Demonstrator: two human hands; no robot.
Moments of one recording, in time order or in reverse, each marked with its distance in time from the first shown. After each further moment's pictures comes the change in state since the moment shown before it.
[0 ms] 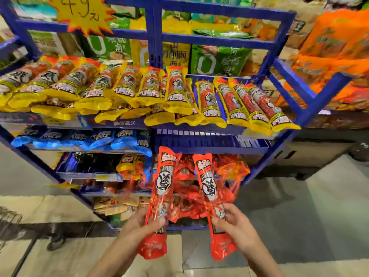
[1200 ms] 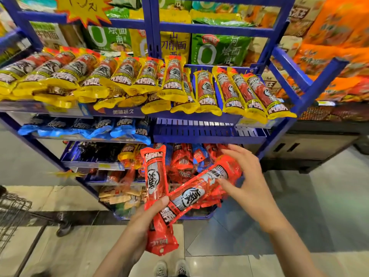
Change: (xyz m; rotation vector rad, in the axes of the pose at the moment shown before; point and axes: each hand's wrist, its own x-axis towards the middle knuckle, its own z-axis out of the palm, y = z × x) left_hand -0.018 -0.005 0.038 -0.152 0.077 -0.024; right_hand -0.015 -0.096 -0.014 -0.712 0.173 -0.708
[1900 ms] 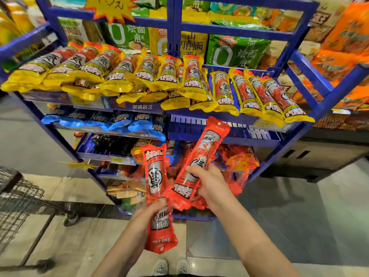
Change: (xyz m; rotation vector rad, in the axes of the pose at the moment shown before) left_hand -0.010 -0.005 -0.027 -0.106 0.139 -0.029; right_hand 0.024 -0.049 0.104 0.984 -0.087 0.752
